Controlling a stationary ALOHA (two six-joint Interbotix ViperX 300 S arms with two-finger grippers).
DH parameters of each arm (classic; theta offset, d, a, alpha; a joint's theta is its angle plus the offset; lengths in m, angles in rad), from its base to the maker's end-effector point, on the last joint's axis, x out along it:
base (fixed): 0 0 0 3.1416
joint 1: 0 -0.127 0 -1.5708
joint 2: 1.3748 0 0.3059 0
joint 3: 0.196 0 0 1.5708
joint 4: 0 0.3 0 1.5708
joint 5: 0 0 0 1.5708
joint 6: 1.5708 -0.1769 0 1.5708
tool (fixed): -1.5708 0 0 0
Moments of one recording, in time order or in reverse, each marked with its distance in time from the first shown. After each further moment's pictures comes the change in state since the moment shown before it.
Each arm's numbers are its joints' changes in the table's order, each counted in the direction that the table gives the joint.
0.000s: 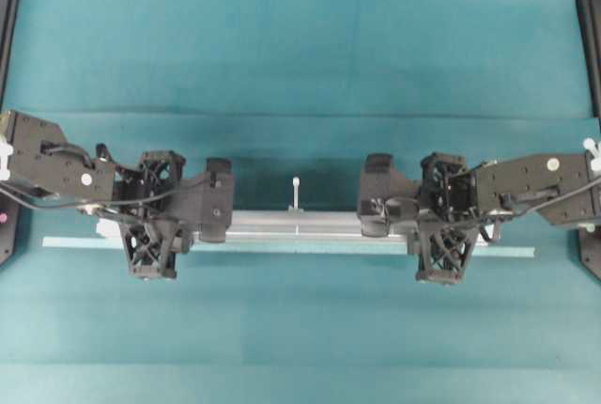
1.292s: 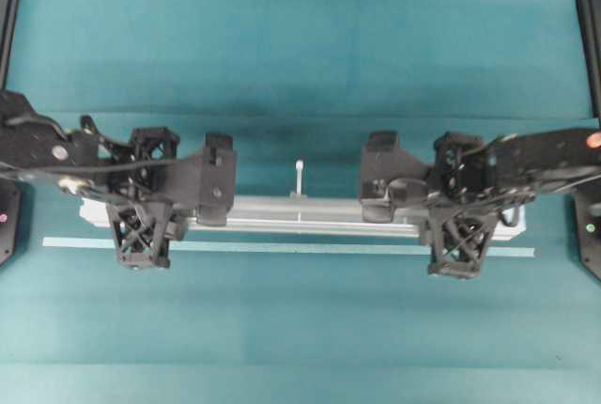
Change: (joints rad) left arm -0.011 0.178 0.167 0.000 0.345 -0.003; right arm -0.002 0.184 0.186 0.015 0.399 -0.002
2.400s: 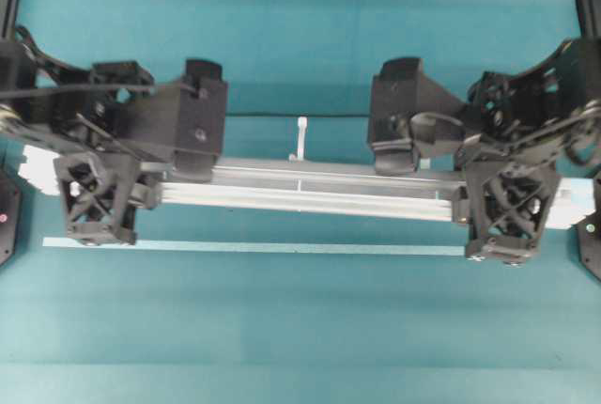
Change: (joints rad) left arm 0.009 0.094 0.443 -0.003 0.560 0.025; right arm 0.017 0.054 0.474 0.091 0.548 -0.014
